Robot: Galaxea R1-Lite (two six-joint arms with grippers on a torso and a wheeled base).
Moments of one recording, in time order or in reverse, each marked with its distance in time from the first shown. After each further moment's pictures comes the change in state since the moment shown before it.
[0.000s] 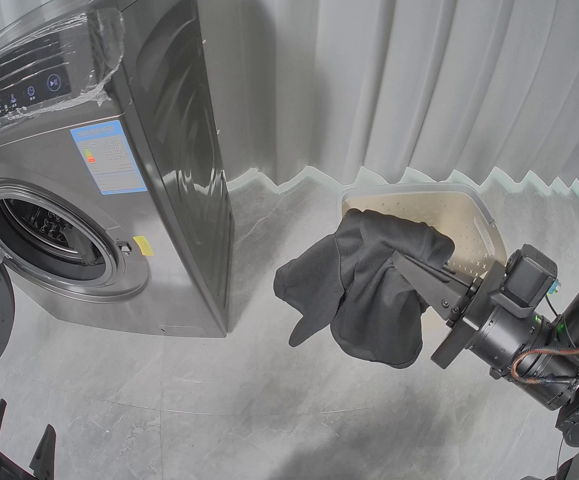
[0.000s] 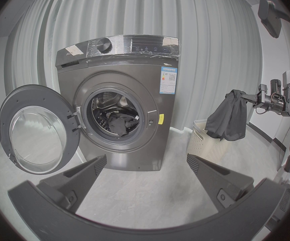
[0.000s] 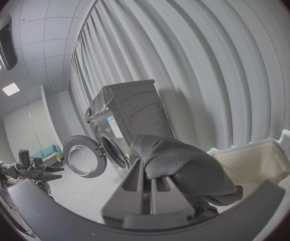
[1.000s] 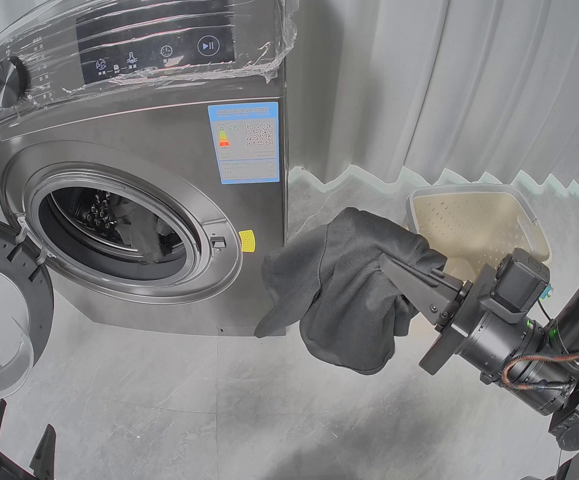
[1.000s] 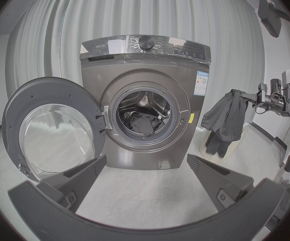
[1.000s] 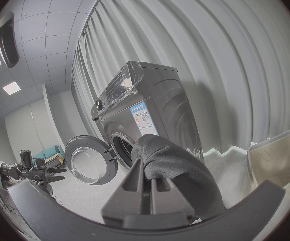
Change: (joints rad) left arm 0.000 0.002 0.000 0.000 0.000 0.003; right arm 0.032 0.033 -0.012 -0.033 -0.009 0.000
